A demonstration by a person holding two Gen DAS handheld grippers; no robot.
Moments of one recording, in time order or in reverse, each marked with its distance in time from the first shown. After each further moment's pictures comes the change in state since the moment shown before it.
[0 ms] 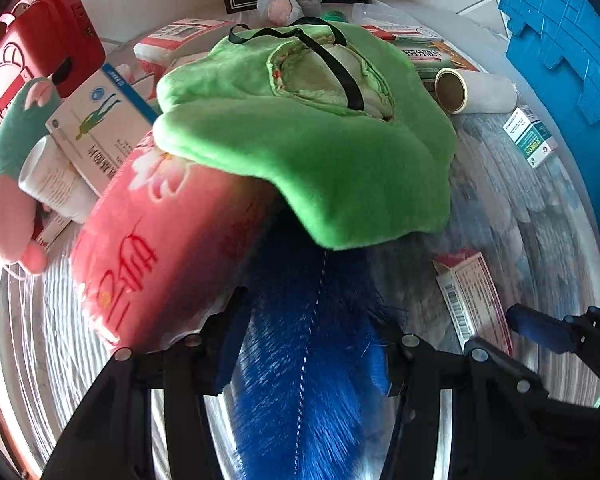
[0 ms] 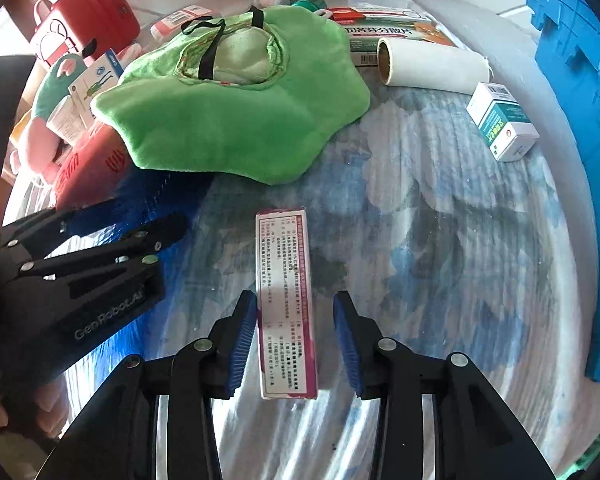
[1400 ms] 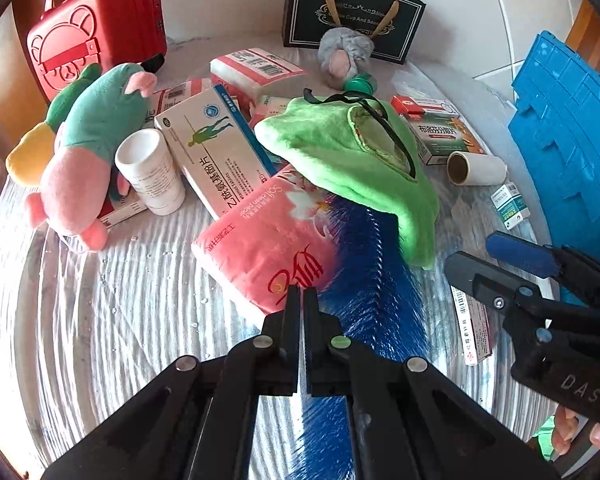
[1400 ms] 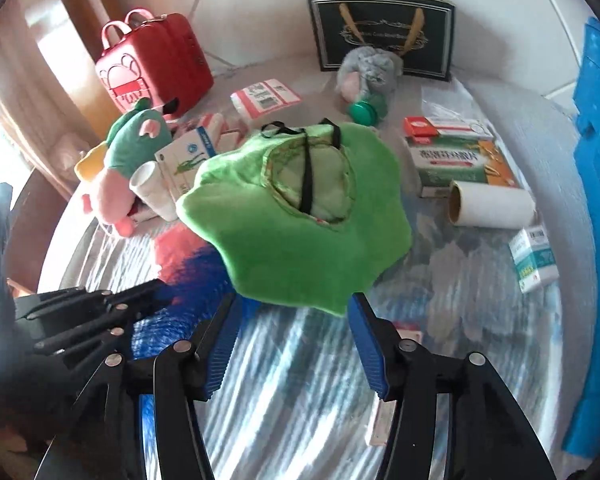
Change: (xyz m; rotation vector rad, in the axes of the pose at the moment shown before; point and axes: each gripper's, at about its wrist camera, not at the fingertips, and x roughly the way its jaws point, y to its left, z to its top) left arm -0.084 0.082 -0.015 -0.188 -0.065 -0.064; right arm -0.054 0.046 0.048 -0.150 -0.189 0.128
